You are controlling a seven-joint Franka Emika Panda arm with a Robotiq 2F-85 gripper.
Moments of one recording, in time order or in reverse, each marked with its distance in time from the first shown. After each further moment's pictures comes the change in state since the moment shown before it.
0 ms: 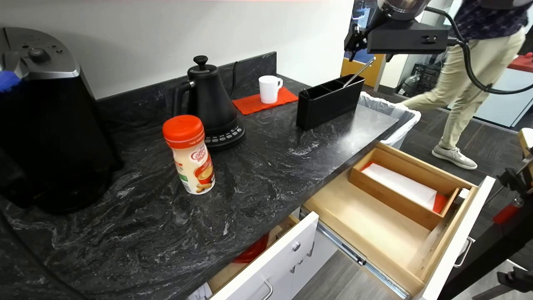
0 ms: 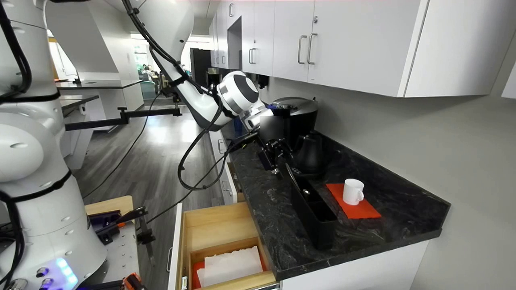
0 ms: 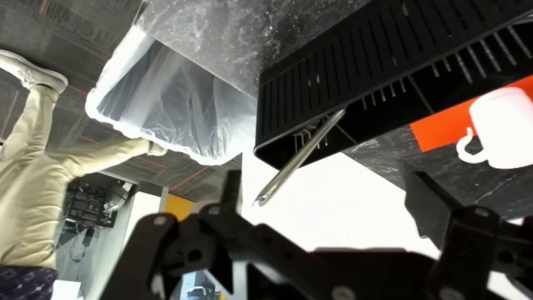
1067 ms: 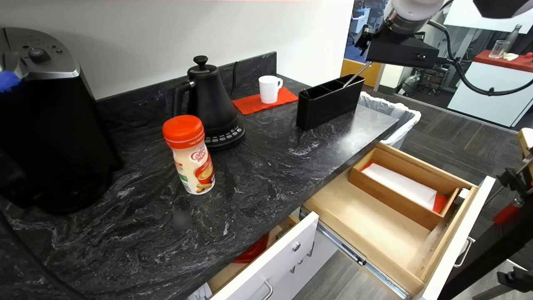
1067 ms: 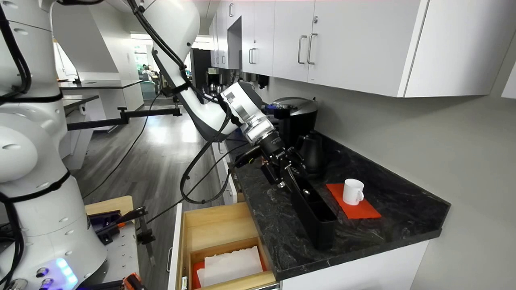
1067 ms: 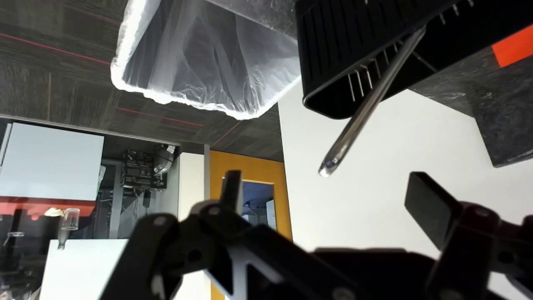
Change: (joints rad) arm -0.060 0.039 0.002 0.000 -0.283 -0.094 0.388
